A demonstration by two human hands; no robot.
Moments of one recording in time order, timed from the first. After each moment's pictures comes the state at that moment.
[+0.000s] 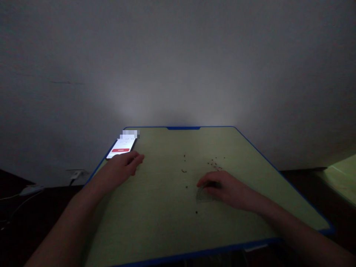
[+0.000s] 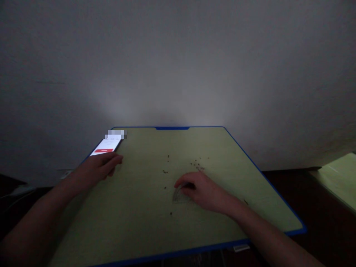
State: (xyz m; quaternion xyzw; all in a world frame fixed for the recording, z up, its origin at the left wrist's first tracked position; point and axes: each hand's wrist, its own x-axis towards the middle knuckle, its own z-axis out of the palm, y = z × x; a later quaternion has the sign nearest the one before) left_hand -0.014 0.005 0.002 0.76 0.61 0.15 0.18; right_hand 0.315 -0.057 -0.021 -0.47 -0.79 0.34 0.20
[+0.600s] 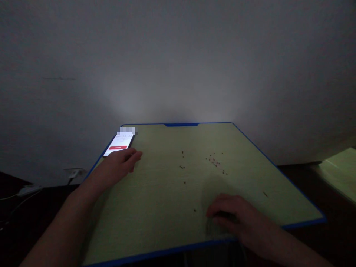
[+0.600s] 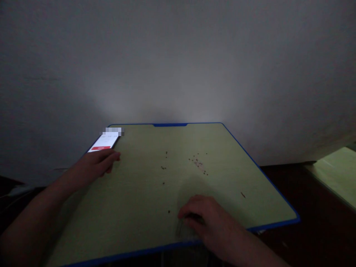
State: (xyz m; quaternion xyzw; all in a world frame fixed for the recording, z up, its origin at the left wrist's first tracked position) left_hand -0.011 0.004 0.004 0.76 0.61 0.15 0.17; right_hand 0.317 -0.133 -0.022 -0.50 -0.76 0.37 0.19
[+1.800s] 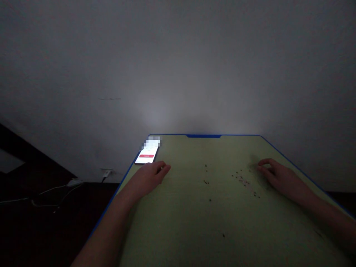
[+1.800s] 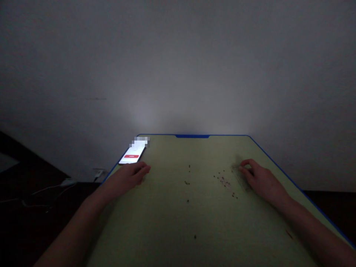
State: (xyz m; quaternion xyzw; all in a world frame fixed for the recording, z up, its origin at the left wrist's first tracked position) left_hand 0.000 -0.010 0.010 0.75 0.61 0.13 0.19; right_hand 0.414 0.000 -0.048 -0.70 -0.67 0.11 0.21
